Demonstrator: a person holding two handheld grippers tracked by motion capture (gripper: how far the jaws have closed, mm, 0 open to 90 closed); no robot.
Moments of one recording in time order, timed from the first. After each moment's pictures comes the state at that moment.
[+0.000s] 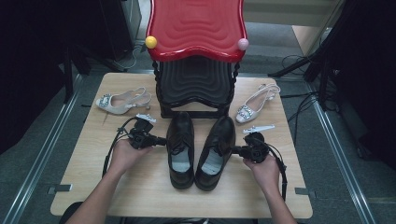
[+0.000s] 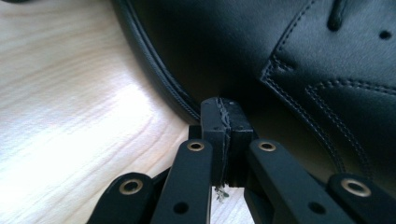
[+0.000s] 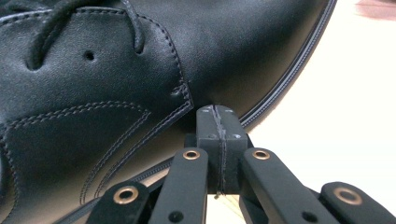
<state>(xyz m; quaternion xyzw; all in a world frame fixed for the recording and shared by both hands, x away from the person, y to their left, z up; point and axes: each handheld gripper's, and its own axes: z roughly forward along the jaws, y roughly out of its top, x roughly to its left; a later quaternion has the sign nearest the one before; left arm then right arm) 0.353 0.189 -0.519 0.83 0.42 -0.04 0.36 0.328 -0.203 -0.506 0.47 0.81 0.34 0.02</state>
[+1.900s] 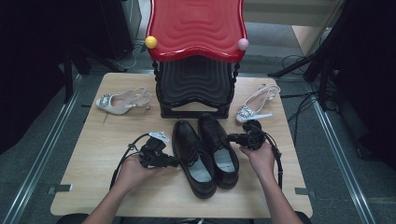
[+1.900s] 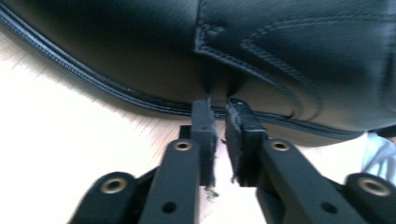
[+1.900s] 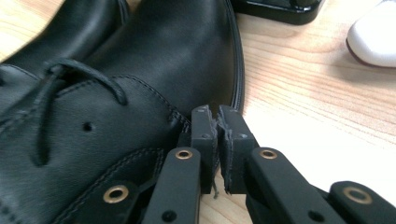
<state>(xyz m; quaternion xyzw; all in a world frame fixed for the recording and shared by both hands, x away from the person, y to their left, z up) 0.299 0.147 -0.516 0.86 0.36 -0.08 0.36 0.365 -0.196 -0.499 0.48 0.80 0.36 0.03</state>
